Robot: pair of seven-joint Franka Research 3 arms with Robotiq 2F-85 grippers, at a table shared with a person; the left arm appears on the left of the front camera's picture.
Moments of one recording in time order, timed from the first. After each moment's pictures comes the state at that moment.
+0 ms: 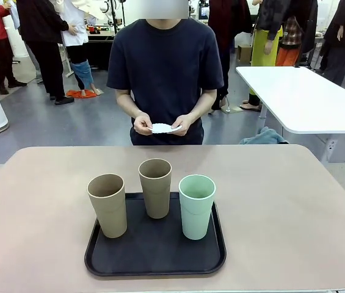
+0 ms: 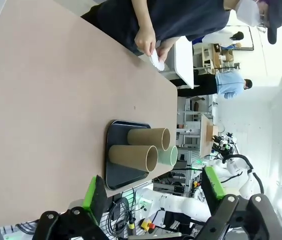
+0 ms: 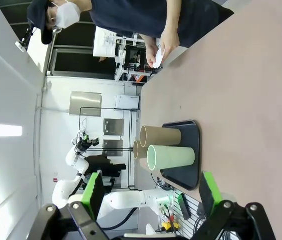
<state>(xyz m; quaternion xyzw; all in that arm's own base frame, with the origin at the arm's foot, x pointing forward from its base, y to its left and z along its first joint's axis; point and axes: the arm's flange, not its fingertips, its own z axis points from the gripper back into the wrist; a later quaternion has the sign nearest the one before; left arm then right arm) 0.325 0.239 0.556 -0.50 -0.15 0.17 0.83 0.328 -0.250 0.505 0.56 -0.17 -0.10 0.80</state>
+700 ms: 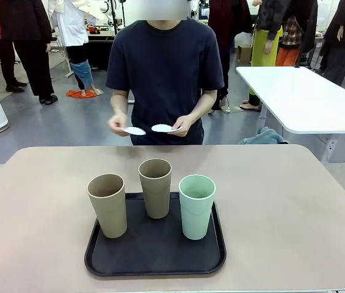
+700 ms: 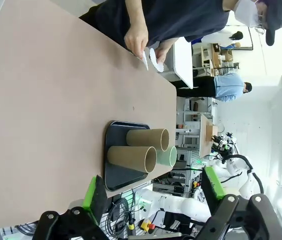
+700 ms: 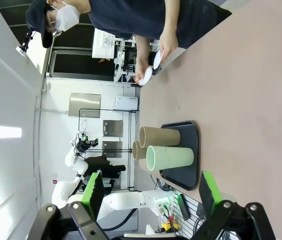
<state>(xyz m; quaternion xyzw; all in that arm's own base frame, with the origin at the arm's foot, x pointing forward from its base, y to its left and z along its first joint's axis) 0.327 0.236 0.557 -0.50 -0.16 0.16 0.83 0.327 -0.252 0.505 0.56 -0.17 -0.11 0.80</state>
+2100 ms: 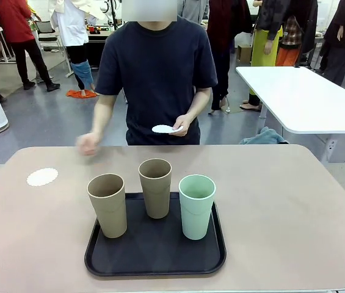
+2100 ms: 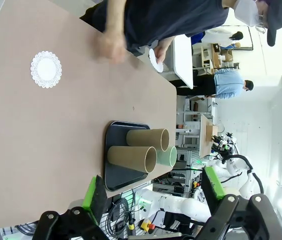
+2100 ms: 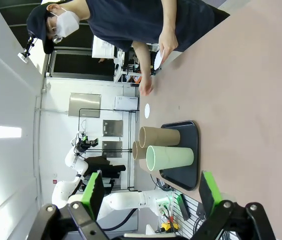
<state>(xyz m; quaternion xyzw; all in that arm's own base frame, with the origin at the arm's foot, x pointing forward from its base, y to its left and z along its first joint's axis) 0.327 0.236 0.557 -0.50 -0.16 0.16 0.83 0.327 -0.252 0.505 0.56 -0.17 -0.11 0.80</state>
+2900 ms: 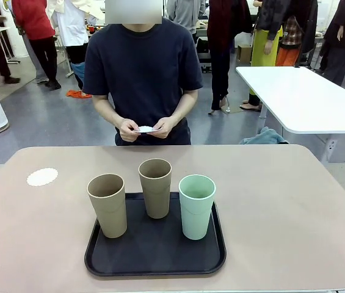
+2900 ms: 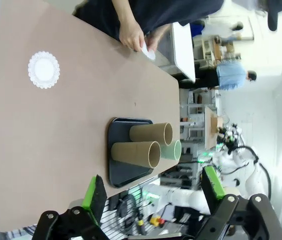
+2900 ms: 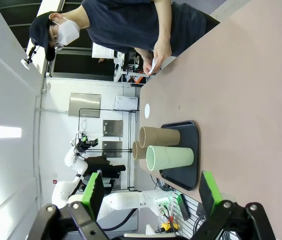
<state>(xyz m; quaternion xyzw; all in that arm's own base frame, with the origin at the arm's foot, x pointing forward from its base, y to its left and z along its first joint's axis) 0.328 0.229 0.561 -0.50 -0.16 0.12 0.84 0.327 -0.252 0.504 0.56 -0.17 -0.11 0.80</state>
